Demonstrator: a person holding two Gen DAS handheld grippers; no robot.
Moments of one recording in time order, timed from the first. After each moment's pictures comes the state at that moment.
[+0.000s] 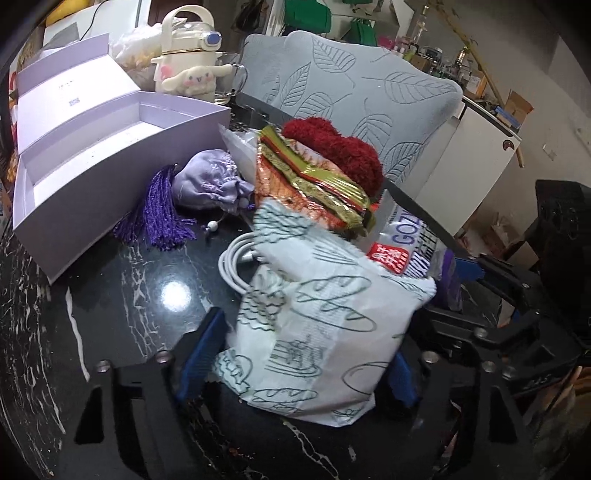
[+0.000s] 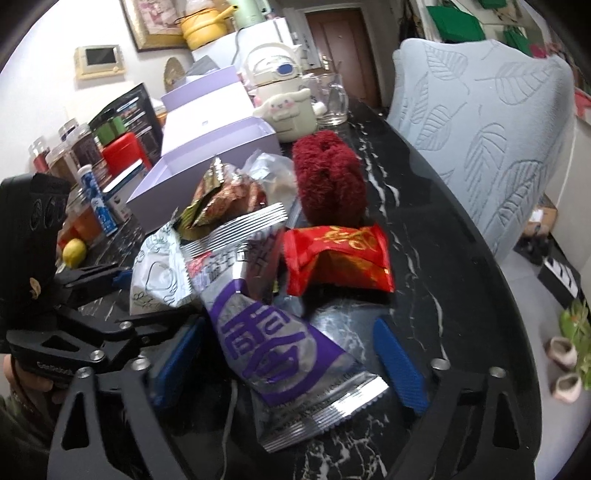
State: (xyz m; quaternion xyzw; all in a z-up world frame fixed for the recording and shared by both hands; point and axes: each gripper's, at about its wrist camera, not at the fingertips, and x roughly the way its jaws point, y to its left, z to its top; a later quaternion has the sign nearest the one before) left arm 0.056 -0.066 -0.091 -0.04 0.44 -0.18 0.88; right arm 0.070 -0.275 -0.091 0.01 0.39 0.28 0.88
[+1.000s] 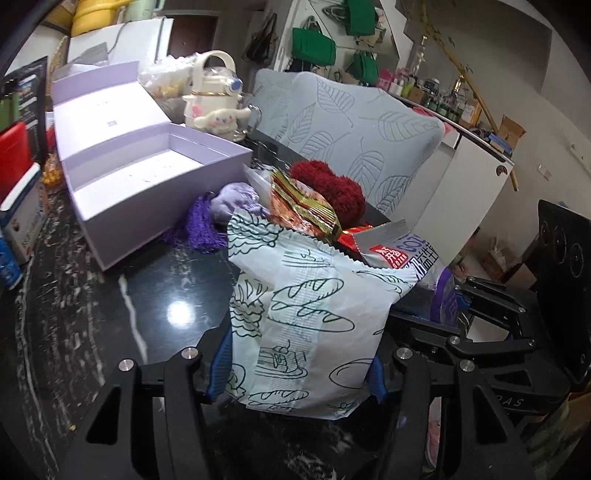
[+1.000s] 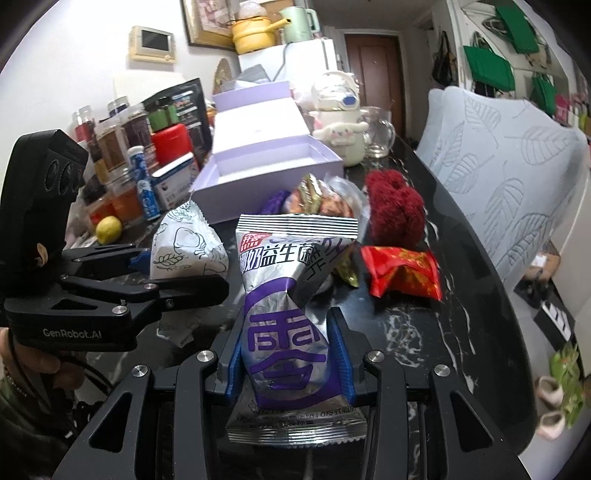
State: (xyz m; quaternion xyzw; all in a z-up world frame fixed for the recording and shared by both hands) left arm 0.006 -0.039 -0.055 -0.06 0.38 -0.16 0.91; right arm 0.010 -0.238 -0.061 -0.05 0.34 0.31 0.89
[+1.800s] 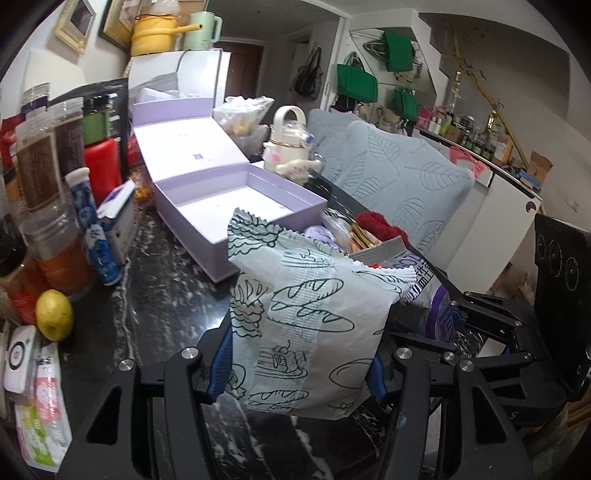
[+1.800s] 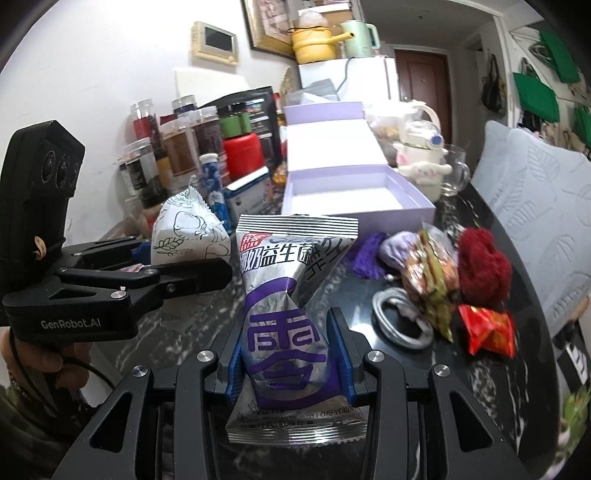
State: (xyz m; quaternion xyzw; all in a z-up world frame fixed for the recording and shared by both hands) left arm -0.047 0.030 -0.008 -0.07 0.33 -0.07 0.94; right arm -0.014 -0.161 -0.027 -0.06 0.31 0.40 0.86
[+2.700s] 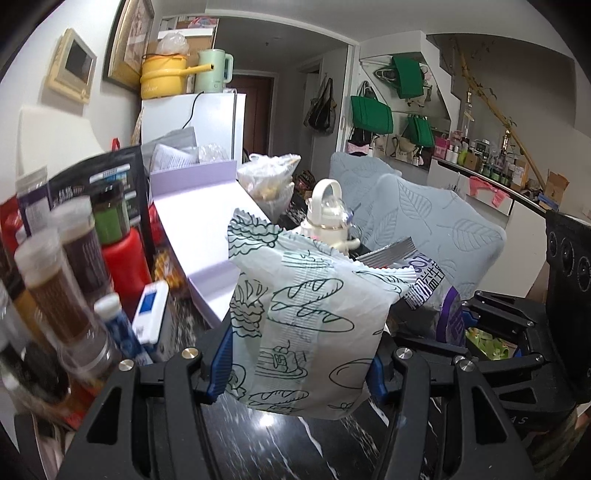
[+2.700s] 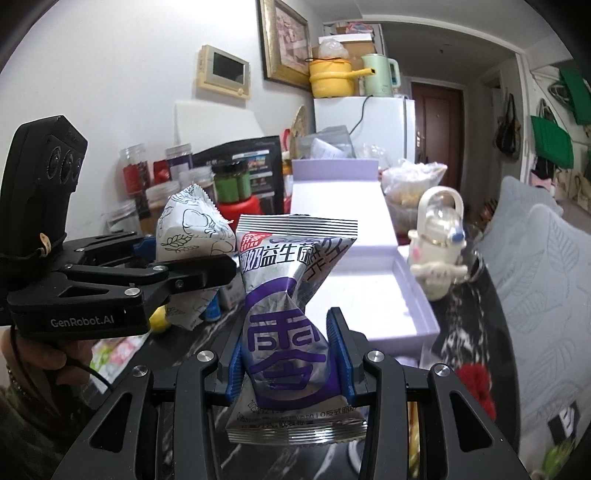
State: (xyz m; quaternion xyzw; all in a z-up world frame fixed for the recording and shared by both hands) left arm 0.030 0.080 0.070 -0.04 0.27 -0.03 0.96; right arm 0.065 -0.106 0.055 -0.08 0.24 0.41 0.87
